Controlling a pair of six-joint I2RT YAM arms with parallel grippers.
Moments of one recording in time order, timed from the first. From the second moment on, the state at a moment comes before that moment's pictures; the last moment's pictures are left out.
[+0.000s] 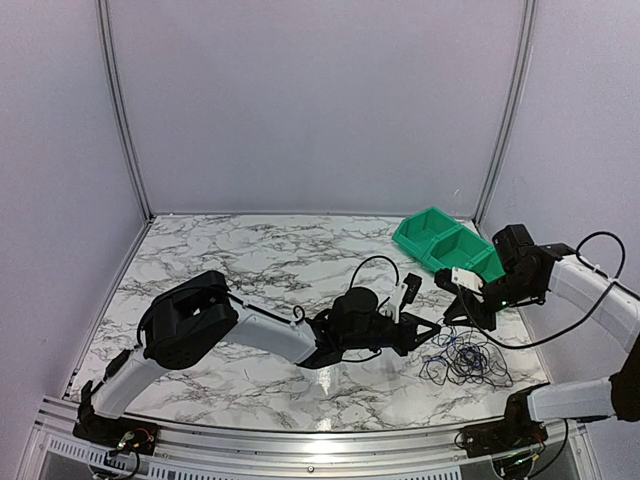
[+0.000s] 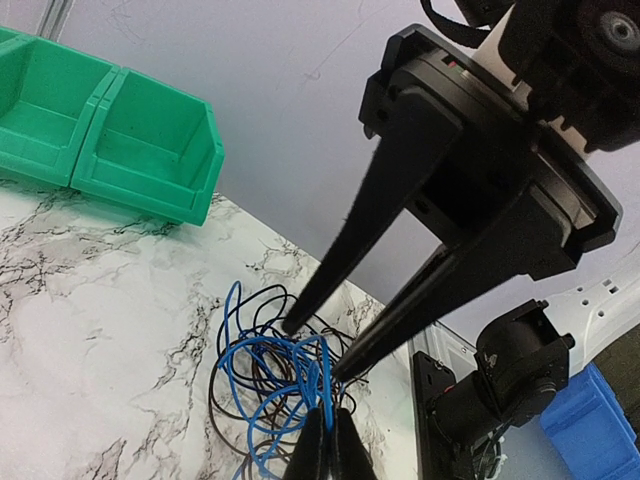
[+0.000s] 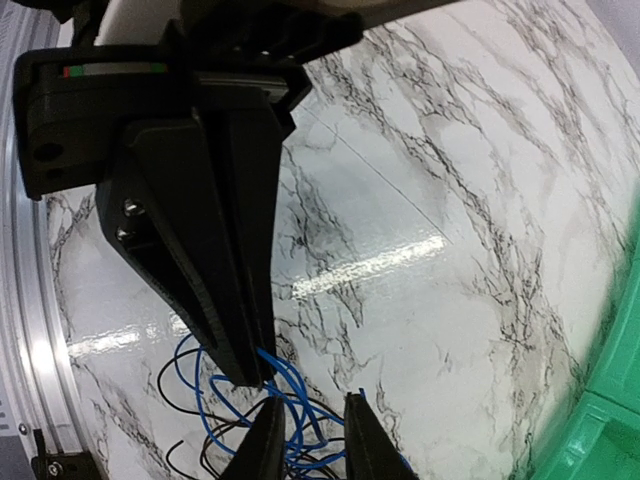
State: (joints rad) left arm -1.19 2.46 1.64 0.76 0.30 -0.60; right arm 0.17 1.14 0.85 -0.91 -0.58 -1.00
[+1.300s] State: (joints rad) left arm -1.16 2.73 1.94 0.80 0.11 -0.83; right arm 0.17 1.09 1.10 -1.04 -0.82 -0.93
